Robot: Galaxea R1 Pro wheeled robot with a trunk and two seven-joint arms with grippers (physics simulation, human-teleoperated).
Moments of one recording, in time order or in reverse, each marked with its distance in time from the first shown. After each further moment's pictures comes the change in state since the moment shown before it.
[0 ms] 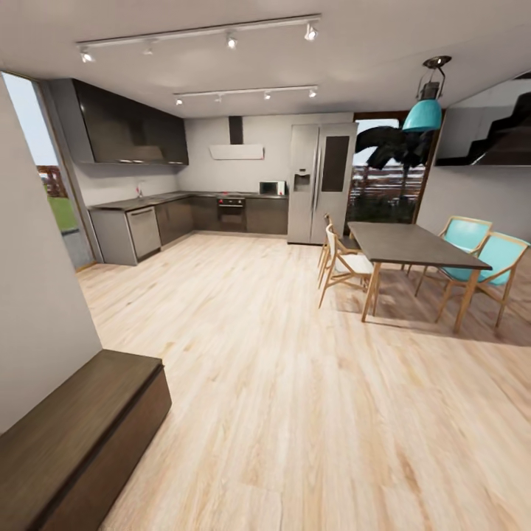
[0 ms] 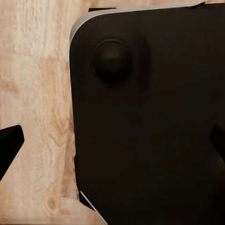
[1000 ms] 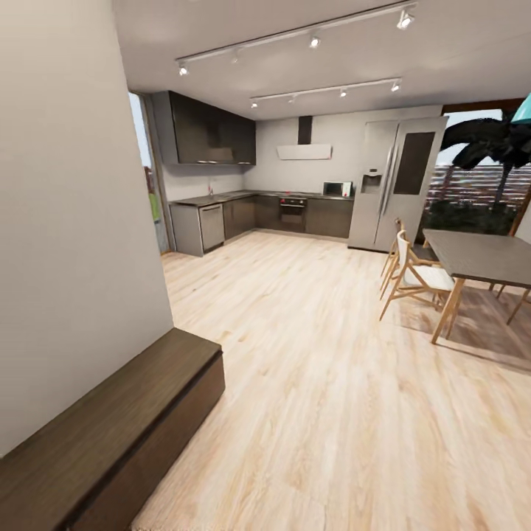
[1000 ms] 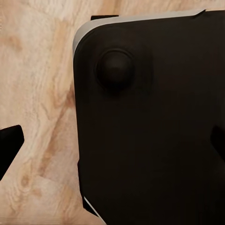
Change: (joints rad) left arm -0.001 0.004 -0.004 -0.014 -0.004 -0.001 0.000; right arm 0.000 0.000 0.003 0.000 0.005 0.001 0.000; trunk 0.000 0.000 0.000
